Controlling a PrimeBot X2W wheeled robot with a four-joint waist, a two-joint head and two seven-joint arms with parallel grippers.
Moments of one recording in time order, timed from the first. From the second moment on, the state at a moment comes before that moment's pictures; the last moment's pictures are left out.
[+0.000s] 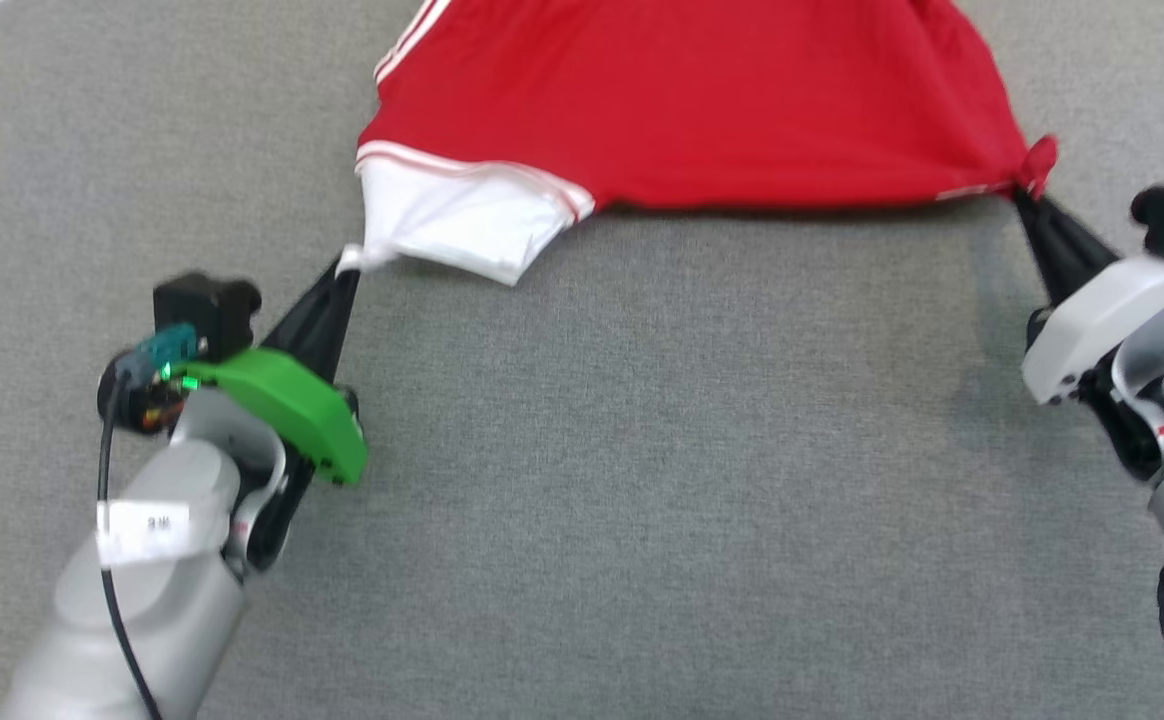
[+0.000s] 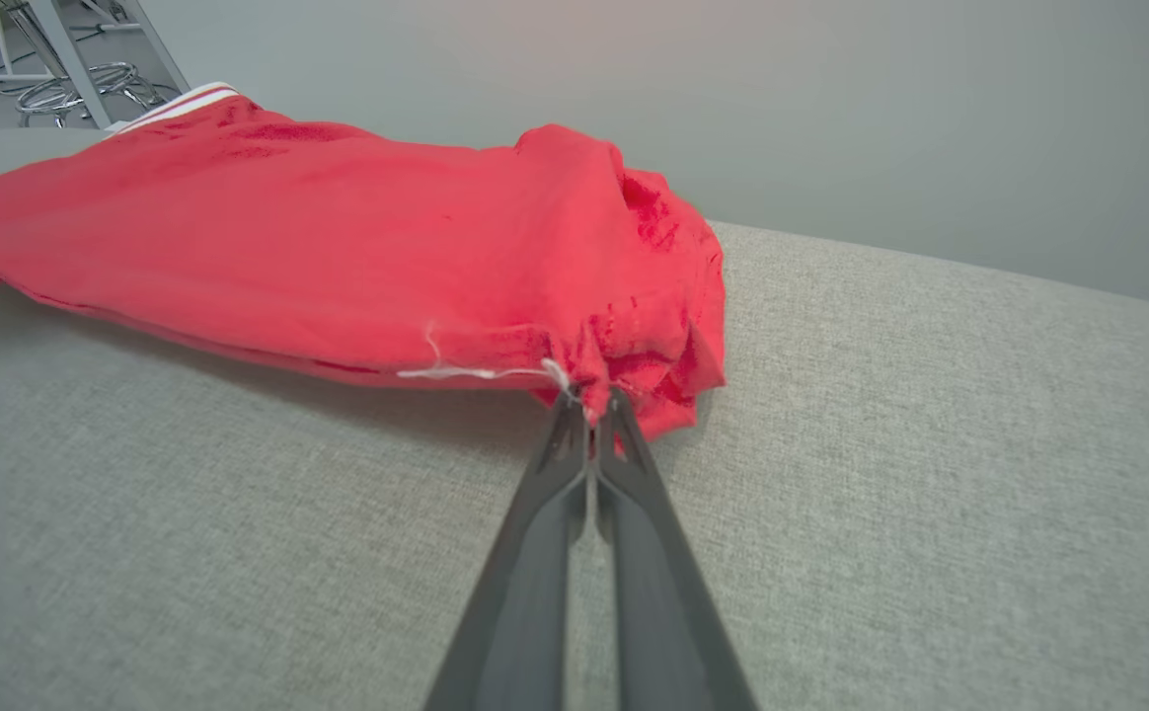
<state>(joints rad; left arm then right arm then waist) -0.59 0.44 -0.54 0.47 -0.69 -0.07 -0.18 -0.74 -0.48 0.50 0.65 0.60 0.14 -0.15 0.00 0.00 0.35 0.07</state>
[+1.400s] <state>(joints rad) 0.18 0.76 -0.64 -0.12 -0.91 -0.02 0.07 0.17 -0.58 0.23 0.13 0.88 0.14 0.40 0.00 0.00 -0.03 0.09</state>
